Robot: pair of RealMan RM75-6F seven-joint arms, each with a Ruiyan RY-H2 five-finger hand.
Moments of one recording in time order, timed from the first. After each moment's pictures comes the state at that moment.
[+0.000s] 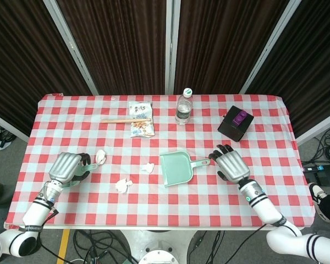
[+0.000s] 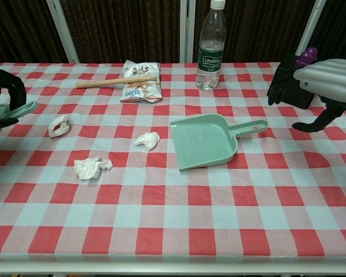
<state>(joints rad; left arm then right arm) -0.52 -1.33 -0.03 -1.51 1.28 1.09 0.11 0.58 -1.39 0.16 -1.53 -1.32 0.90 -0.43</state>
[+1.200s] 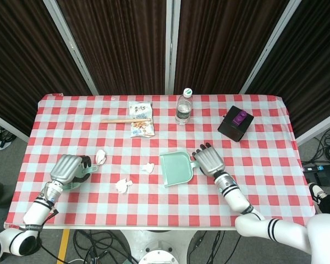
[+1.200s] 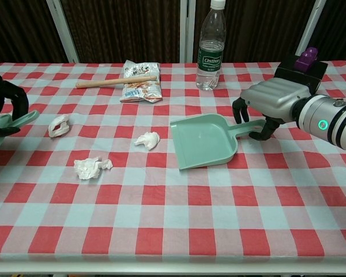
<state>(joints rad) -0.50 -1.35 -0.04 -1.46 1.32 1.04 0.05 0.75 -1.65 0.15 -1.31 -1.08 0.86 -0.63</state>
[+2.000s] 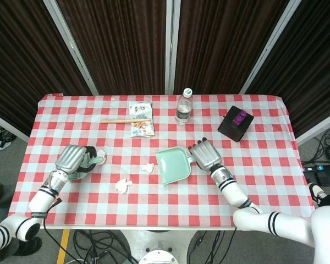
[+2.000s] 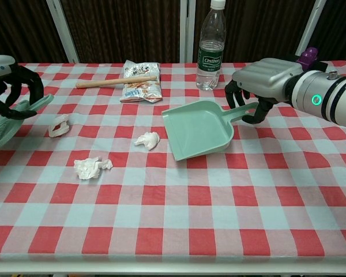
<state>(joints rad) -0.58 -1.43 -0.09 -1.26 1.40 0.98 -0.17 0.84 -1.57 0.17 -1.42 -0.95 0.84 -0.74</state>
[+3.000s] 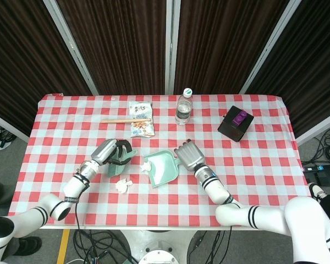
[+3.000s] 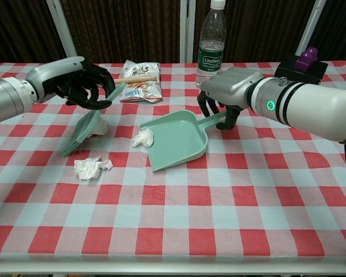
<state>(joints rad) -0.76 -1.71 -0.11 -0.94 1.52 0.92 -0.85 1.00 -1.69 0.14 -1.34 -0.79 0.83 -0.81</state>
